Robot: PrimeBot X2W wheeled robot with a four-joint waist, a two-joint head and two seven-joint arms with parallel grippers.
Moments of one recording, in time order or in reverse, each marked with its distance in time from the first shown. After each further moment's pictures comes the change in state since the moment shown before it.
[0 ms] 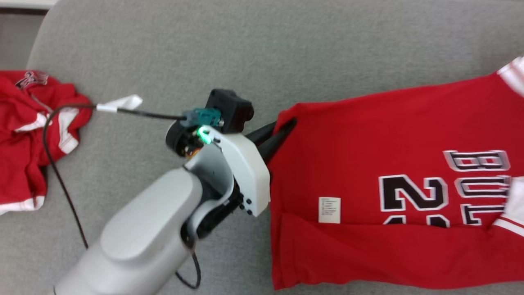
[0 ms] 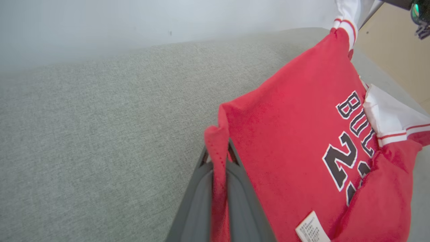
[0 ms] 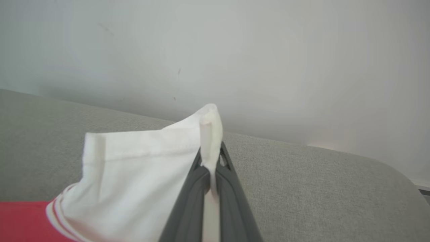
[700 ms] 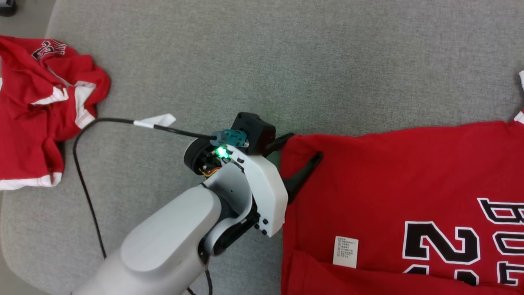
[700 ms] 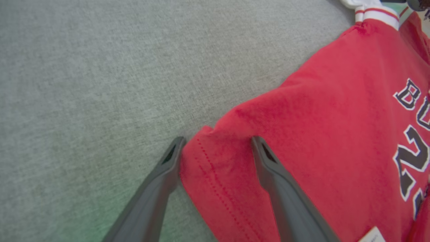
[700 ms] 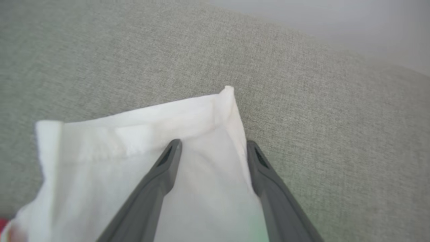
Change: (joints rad) left arm 0.042 -0.033 -0.068 -0.003 0.025 0.008 0.053; right arm 0.071 0.007 -0.011 -0.051 -0.093 -0.001 0.343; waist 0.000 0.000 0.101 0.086
